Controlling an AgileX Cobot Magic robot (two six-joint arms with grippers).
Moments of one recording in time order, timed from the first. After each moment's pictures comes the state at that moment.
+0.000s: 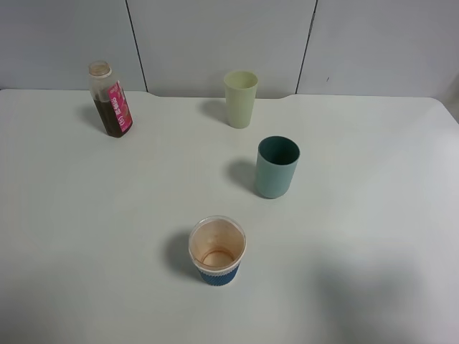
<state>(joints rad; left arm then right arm) 0.04 0.00 -0.51 0.06 1.05 -0.12 -0.01 0.00 -0.50 -0.17 1.06 0.05</state>
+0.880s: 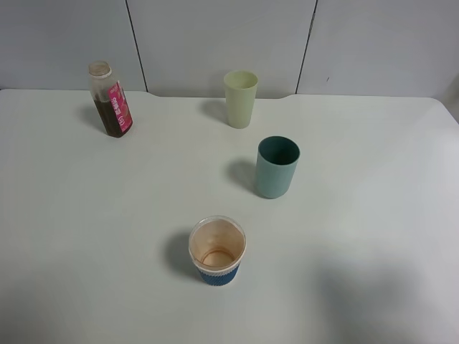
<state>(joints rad) 0.04 0.00 -0.51 0.06 1.05 -0.12 -0.01 0.00 -0.50 -0.17 1.06 0.05</state>
